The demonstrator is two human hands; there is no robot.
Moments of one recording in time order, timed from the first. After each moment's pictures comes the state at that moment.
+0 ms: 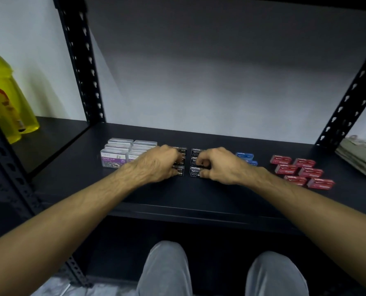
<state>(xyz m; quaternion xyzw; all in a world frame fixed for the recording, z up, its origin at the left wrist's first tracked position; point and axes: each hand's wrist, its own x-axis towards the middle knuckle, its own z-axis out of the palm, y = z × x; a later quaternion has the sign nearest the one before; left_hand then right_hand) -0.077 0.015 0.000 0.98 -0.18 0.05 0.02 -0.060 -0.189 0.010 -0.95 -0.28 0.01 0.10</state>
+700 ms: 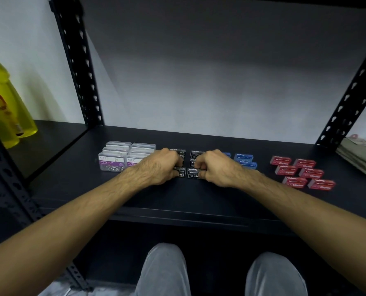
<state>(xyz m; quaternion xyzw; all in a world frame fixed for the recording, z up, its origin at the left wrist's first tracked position) -0.061 0.011 -0.011 0.98 -0.17 0.03 0.06 -0.057 -0.180 0.005 -0.95 -0.28 0.00 0.10</state>
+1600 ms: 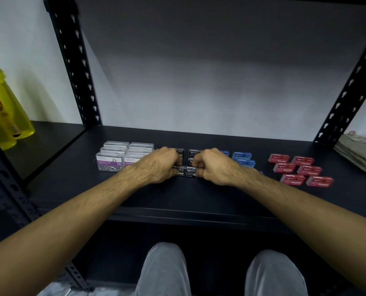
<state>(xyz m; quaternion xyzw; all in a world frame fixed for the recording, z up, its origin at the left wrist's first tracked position) -0.060 0.007 -0.008 0.98 -0.18 0.03 0.06 -0.054 -0.180 0.002 -0.95 -0.28 -0.01 0.11</state>
